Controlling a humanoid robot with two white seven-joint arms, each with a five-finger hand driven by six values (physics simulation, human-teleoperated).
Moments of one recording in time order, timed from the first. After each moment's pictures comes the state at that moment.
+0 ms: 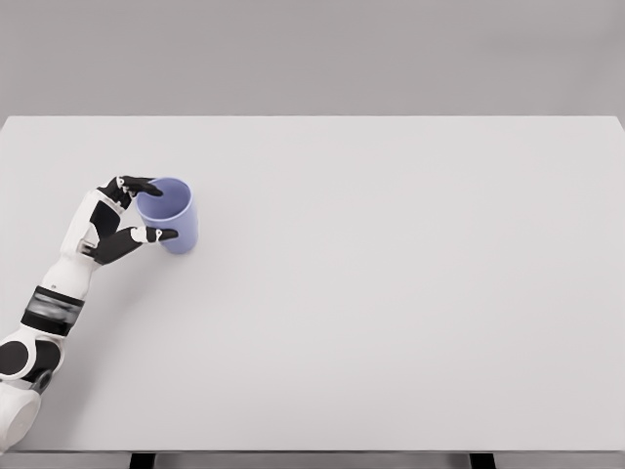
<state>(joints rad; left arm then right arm) -0.15 0.59 -0.47 -1.34 0.58 -0.61 -0.03 0.01 0.00 -0.10 0.04 -0.05 -0.07 0.10</state>
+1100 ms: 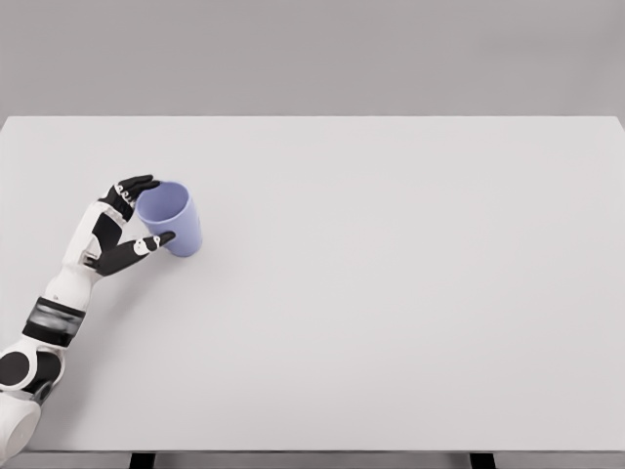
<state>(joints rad) -0.12 0.59 -0.47 -1.34 0.57 -0.61 -0.03 0.00 0.00 -0.10 0.04 -0.05 -0.07 0.10</state>
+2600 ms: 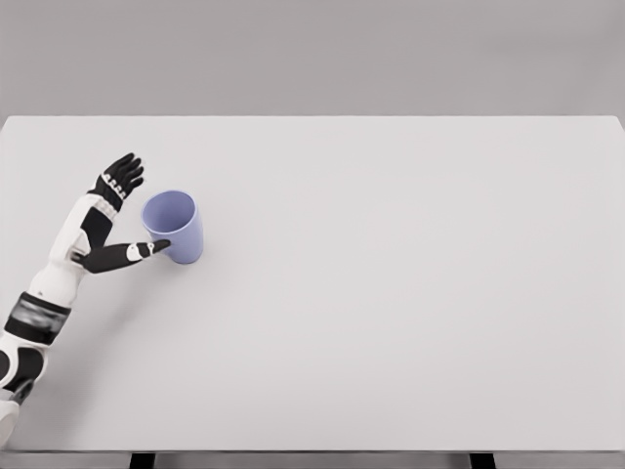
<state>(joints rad) -0.11 0.67 -0.47 -1.43 0.57 -0.61 -0.03 0.00 0.00 -0.10 0.04 -0.05 -0.07 0.10</state>
